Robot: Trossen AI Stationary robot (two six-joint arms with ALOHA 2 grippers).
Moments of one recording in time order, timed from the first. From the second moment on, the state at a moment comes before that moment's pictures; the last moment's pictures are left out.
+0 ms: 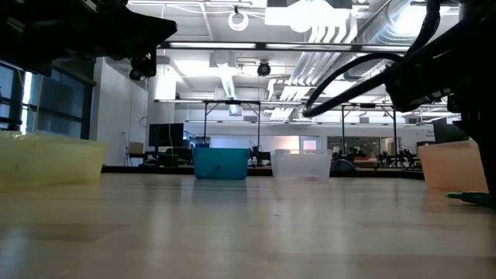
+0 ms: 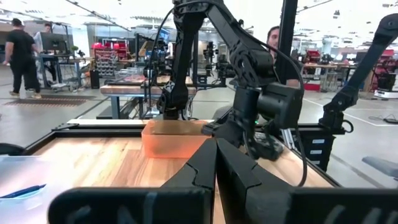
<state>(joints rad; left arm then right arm) 0.02 1.11 0.17 1.04 0.01 -0.02 0.58 1.84 1.10 -0.85 0.07 1.31</state>
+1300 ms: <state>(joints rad) 0.02 1.11 0.21 1.05 -0.15 0.01 -0.07 1.50 1.10 -0.73 0.08 0.70</state>
